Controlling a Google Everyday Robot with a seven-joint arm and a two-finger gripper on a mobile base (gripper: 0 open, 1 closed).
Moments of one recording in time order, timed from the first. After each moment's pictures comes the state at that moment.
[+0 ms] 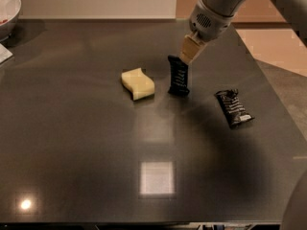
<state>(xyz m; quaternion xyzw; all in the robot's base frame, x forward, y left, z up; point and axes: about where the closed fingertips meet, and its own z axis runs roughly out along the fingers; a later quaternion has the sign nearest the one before) 0.613 -0.101 0.926 -0.43 0.89 0.09 0.15</state>
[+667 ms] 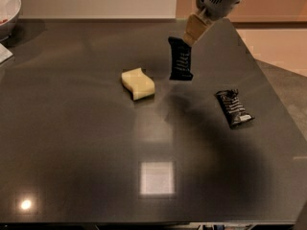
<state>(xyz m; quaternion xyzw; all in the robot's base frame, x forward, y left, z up) 0.604 -0.101 0.984 -0.45 0.87 0.08 0.20</state>
